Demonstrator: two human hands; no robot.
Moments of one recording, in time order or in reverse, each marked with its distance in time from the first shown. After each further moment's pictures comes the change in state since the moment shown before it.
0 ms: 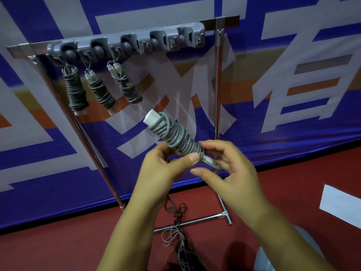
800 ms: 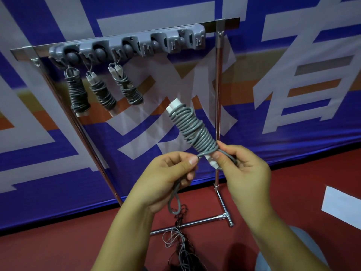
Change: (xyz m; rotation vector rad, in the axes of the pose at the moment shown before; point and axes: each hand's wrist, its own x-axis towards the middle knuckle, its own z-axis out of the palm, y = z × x) left_hand 0.001 0.002 -0.002 -0.155 -0.184 -0.243; right_hand 0.002 0.000 0.001 0.171 0.334 0.158
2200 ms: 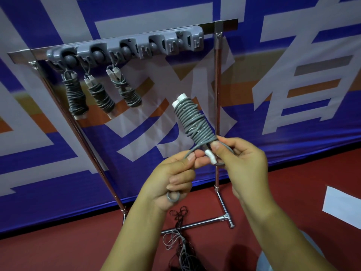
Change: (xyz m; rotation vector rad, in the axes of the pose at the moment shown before) left_hand 0.023 -0.015 -0.005 -0.554 -0.219 -0.173; right_hand 0.025 -0.001 0.003 0.131 -0.008 0.197
